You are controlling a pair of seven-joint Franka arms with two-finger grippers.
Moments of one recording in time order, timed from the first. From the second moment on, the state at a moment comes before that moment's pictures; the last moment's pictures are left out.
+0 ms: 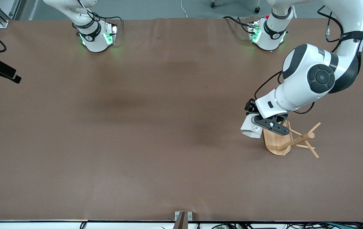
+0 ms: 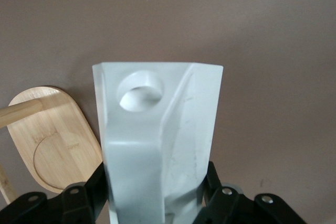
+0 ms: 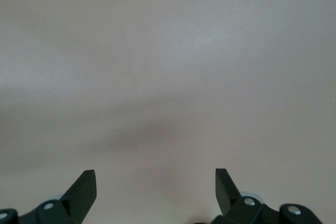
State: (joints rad) left arm 0.17 0.27 -0.54 -1.79 0.00 2.03 0.04; right arm -0.06 -0.01 0.00 -1.49 0.04 1.45 0.15
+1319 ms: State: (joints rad) left arm 0.19 0.19 -0.40 -1.93 -0.10 2.09 0.15; right arm -0.06 -0.01 -0.01 -1.49 -0.05 1.49 0.11
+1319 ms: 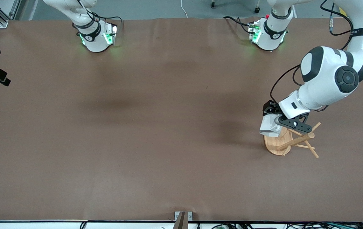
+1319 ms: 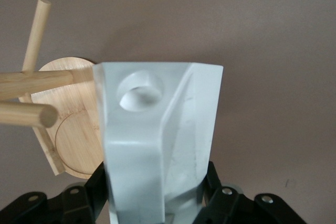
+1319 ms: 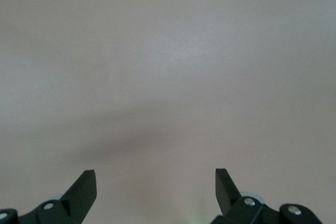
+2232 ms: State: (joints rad) left arm 0.19 0.22 -0.33 -1.90 -0.10 2.13 0.28; right arm -0.06 -0.01 -0.01 -1.49 -0.05 1.49 0.11
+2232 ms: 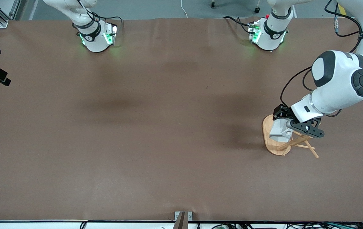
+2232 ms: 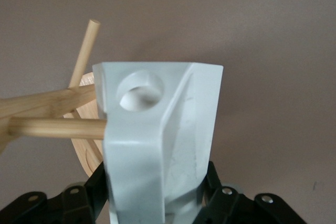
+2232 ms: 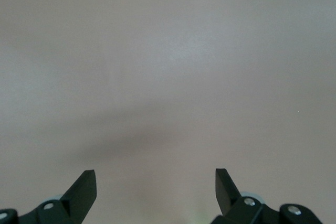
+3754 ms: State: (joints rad) left arm 0.14 -0.01 -0.24 -1.78 -0.10 1.86 0.08; right arm -0.07 -0.01 -0.01 -1.49 -0.05 1.49 0.11
